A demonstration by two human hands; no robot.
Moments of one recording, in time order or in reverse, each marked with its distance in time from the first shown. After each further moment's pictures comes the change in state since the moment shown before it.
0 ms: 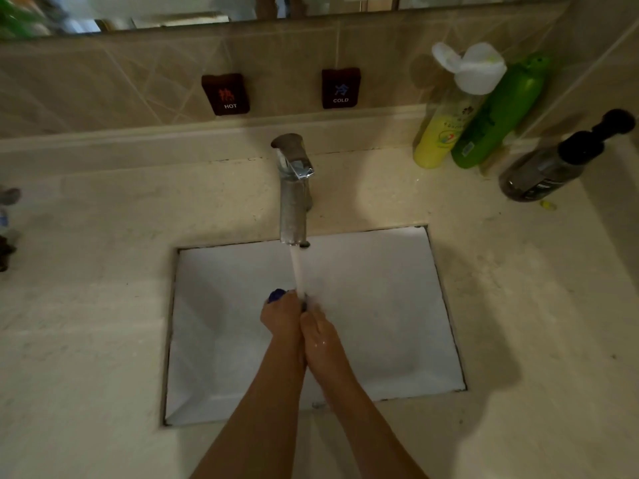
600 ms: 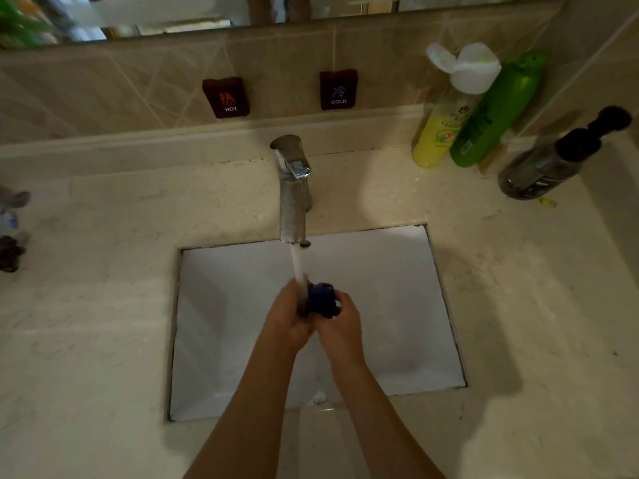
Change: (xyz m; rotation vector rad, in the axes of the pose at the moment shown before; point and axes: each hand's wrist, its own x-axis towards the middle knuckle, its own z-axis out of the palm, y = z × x) left_hand -0.001 0.012 0.000 -0.275 -0.270 -0.274; right_hand 0.014 -0.009 -0.024 0.087 0.260 -0.028
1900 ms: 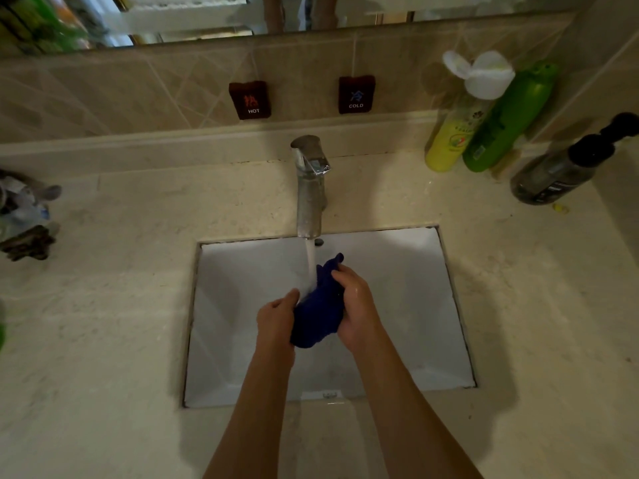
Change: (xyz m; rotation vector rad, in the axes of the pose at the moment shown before) left_hand -0.033 0.002 -0.032 0.240 0.255 0.156; right_hand 0.024 -0.025 0.006 0.410 -0.200 0.250
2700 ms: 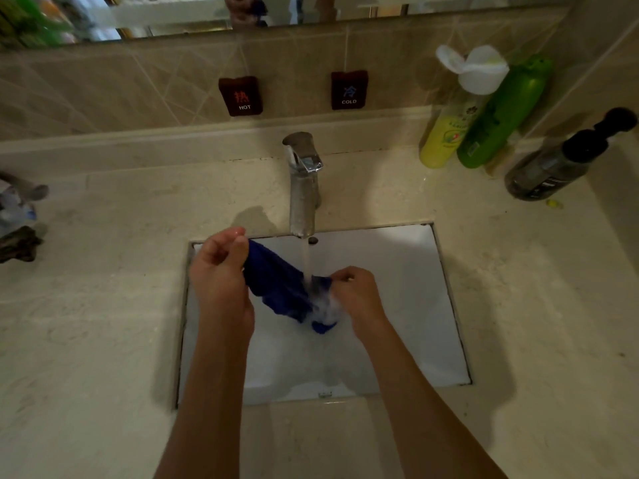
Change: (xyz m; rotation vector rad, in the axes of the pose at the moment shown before) left_hand -0.034 0.082 -0.021 -0.193 0.003 0.591; right_hand 0.002 -0.023 -0.015 -0.646 0.156 -0.221
